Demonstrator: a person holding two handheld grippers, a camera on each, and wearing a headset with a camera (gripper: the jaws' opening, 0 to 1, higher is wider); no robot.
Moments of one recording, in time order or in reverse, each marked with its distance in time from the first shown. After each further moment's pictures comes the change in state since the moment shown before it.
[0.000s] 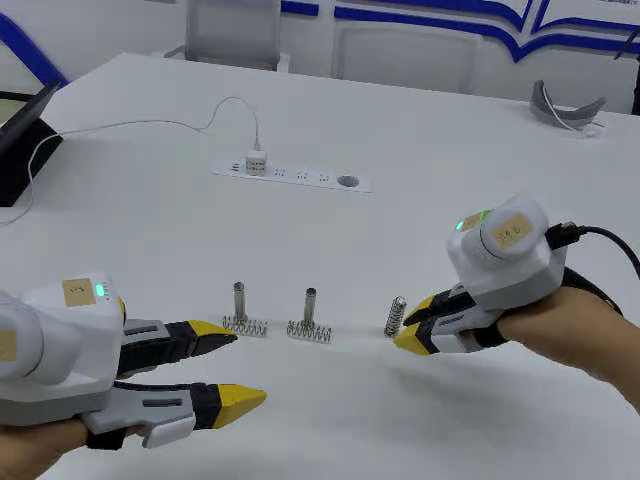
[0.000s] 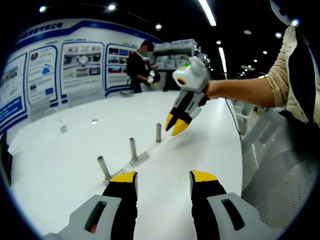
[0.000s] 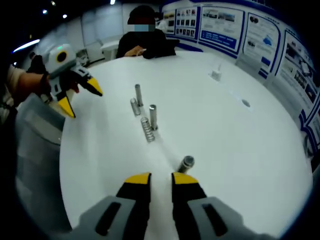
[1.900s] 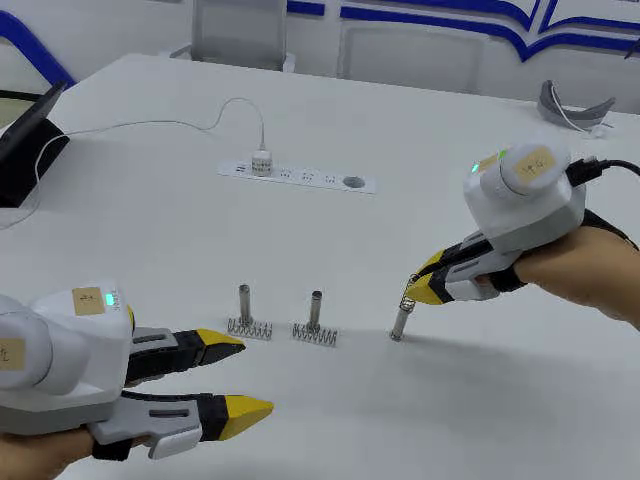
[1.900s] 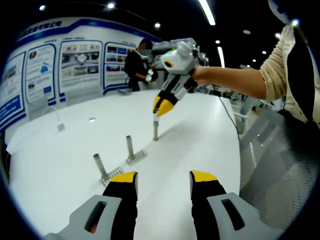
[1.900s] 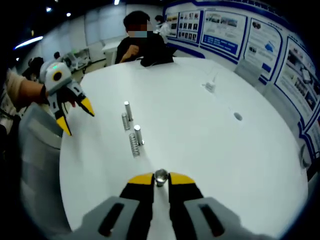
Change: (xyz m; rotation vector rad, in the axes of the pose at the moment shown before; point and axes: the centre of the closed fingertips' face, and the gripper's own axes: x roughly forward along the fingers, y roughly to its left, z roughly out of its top) left arm 0.002 -0.005 -0.003 -0.004 0.012 -0.017; right arm -0.019 -0.035 0.033 -0.030 -0.016 -0.008
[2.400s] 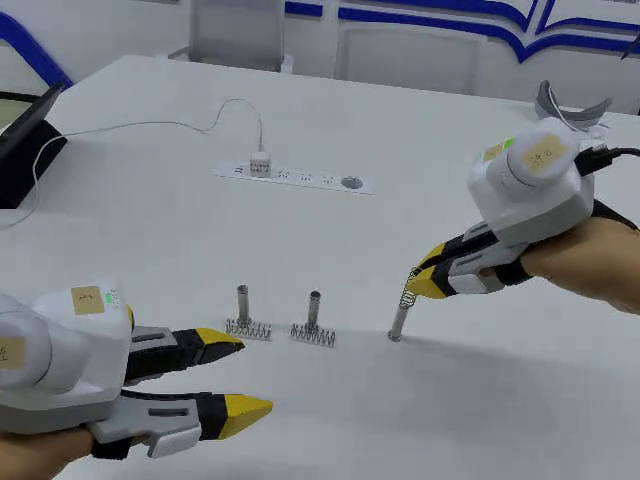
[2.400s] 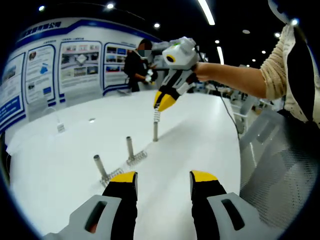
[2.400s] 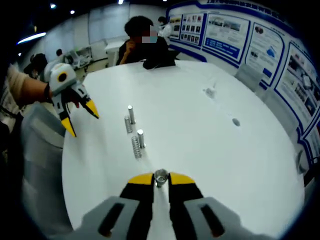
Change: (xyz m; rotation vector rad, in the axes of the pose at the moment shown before) left arm 0.001 0.001 0.001 0.004 -0.001 -0.001; right arm -0.014 0.001 0.012 -0.035 -0.009 -0.008
